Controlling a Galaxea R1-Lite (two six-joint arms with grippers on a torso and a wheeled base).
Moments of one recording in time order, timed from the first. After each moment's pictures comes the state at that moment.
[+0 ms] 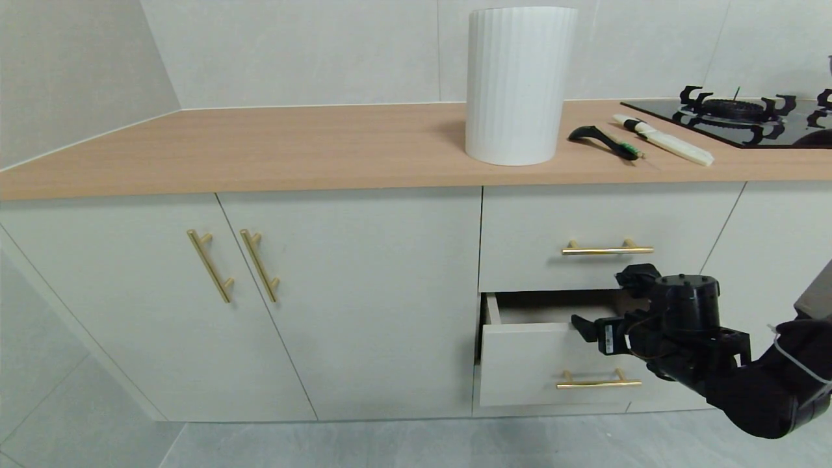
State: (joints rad) left arm 0.00 0.00 0.00 0.00 0.01 0.00; right arm 0.29 2.03 -0.57 -1.00 -0.17 0.07
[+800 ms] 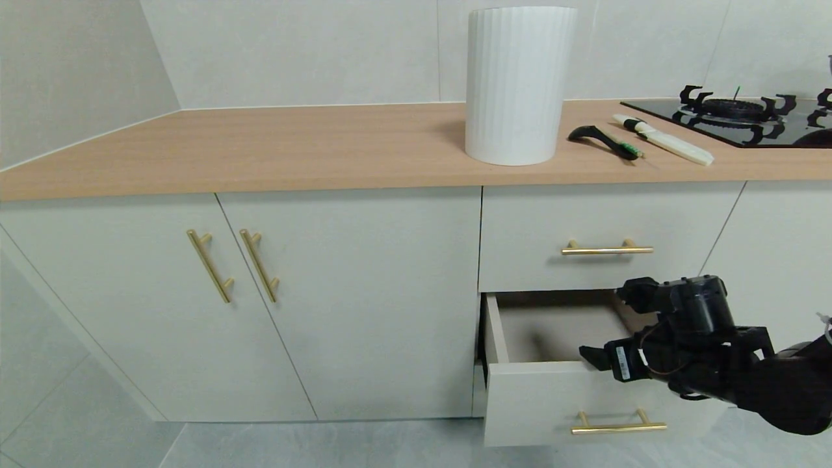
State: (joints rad) left arm 0.00 0.00 0.00 0.00 0.01 0.00; right arm 0.32 1.89 -0.59 -0.63 -0.13 0.06
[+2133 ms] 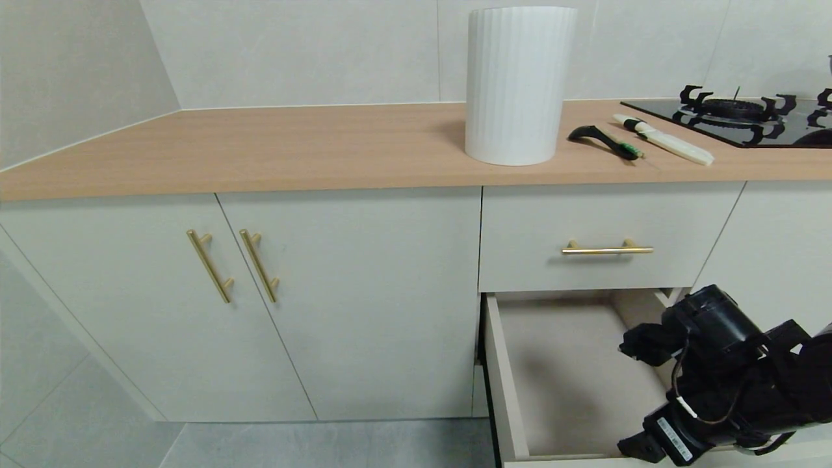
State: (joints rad) left arm 0.00 0.00 0.00 0.00 0.01 0.00; right arm 0.42 1.67 -0.71 0.20 -0.06 -0.07
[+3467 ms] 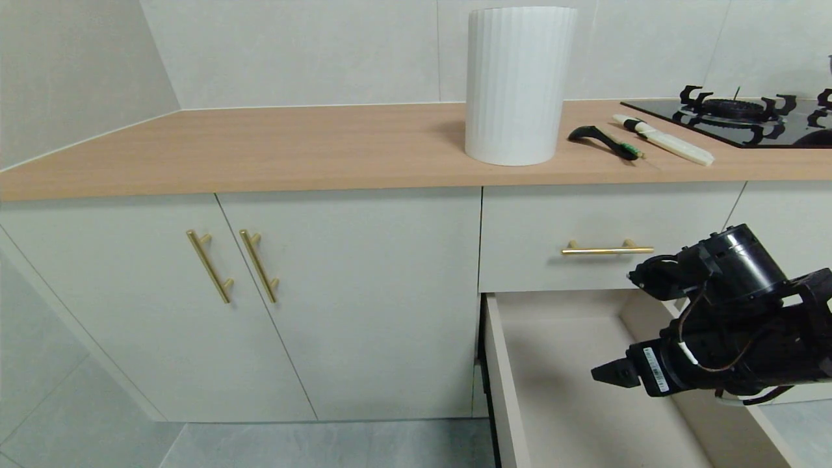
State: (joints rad) left arm 0.00 0.00 0.00 0.00 0.01 0.00; right arm 0.46 1.58 -0.87 0.19 -0.07 0.18
